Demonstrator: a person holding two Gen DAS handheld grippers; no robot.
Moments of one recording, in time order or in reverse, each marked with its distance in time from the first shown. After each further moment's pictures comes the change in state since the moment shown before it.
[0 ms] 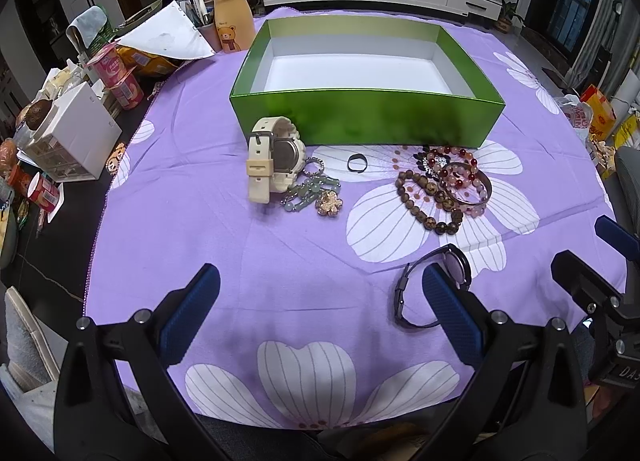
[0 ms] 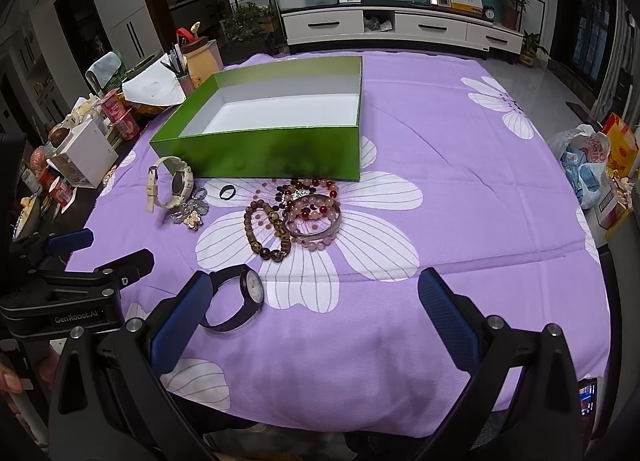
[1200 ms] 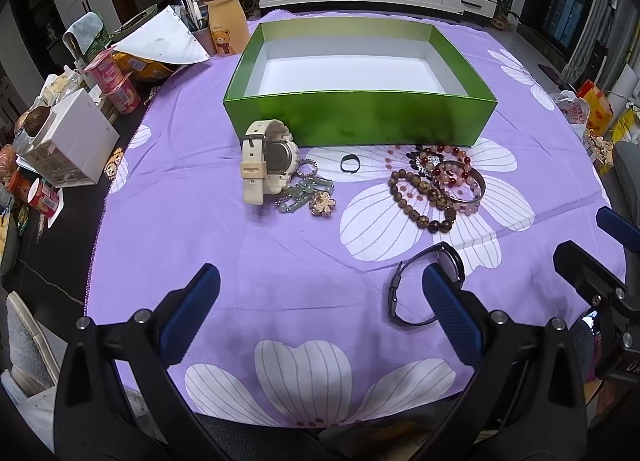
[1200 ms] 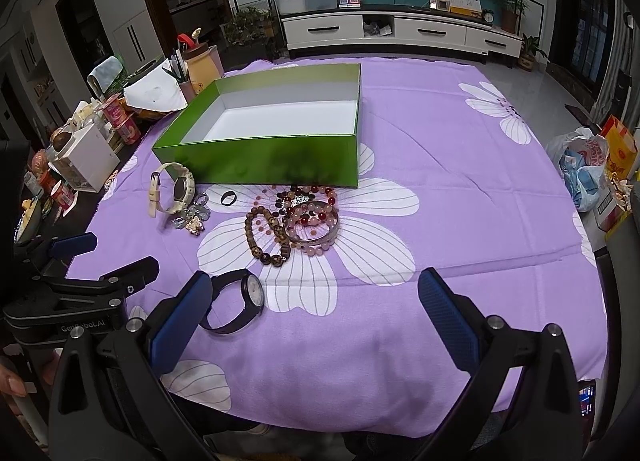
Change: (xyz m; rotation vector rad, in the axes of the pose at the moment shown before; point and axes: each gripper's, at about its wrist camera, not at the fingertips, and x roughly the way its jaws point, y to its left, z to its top) left arm -0.004 -0.005 0.001 0.015 -0.006 -0.001; right arm -0.006 0.000 0.003 -0.002 -0.007 0.002
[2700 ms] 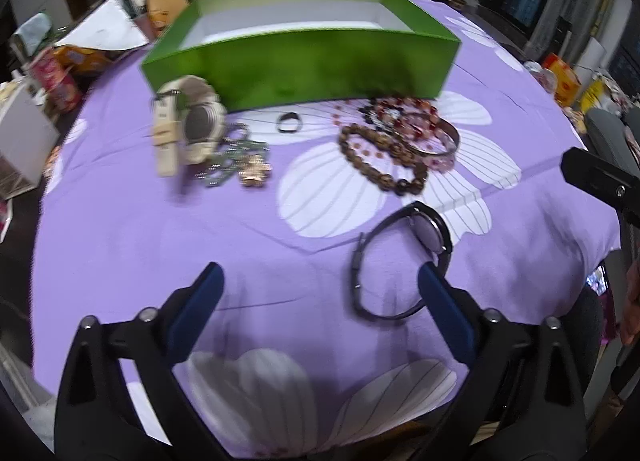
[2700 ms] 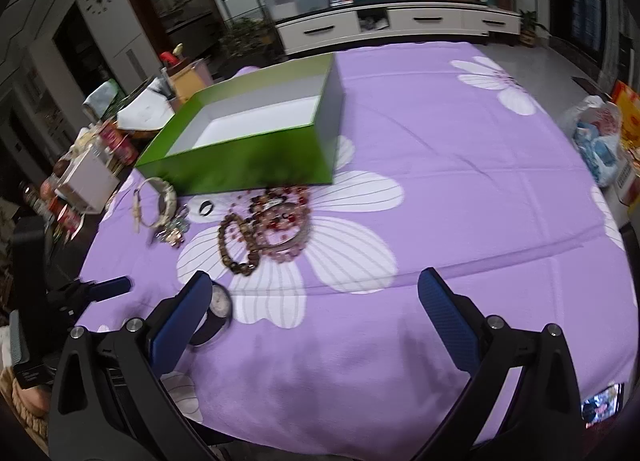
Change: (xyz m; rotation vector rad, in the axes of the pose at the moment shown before) left arm 0.054 -0.026 -0.025 0.104 0.026 -0.156; right arm 0.030 -0.049 -0.006 0.081 -0.017 0.104
